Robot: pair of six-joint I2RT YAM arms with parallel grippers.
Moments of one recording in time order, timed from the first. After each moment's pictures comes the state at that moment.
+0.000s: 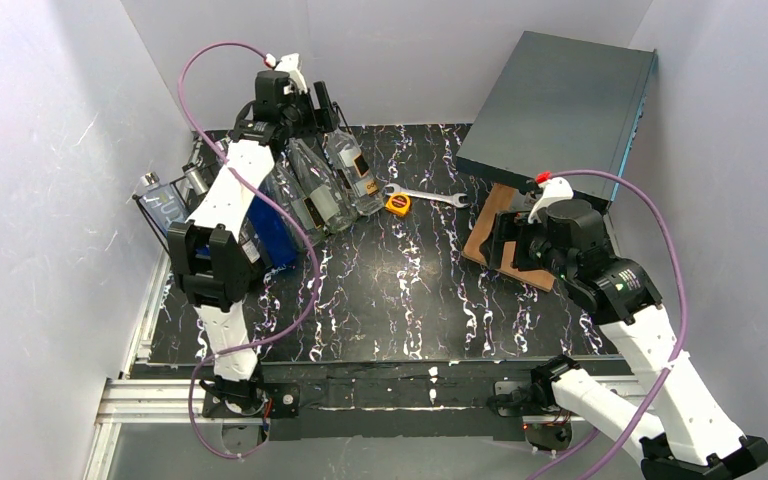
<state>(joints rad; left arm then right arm) -0.20 1.93 1.88 -0.40 0.15 -0.31 0.49 0.81 1.08 -0.84 0.06 0.32</state>
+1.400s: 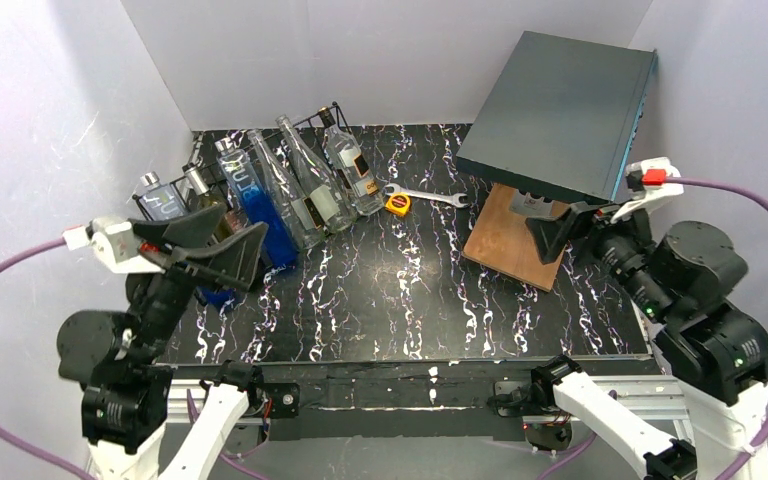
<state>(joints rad) -0.20 0.48 1.22 -0.41 0.28 -0.47 0.49 0.71 1.47 -0.93 0.08 0.22</state>
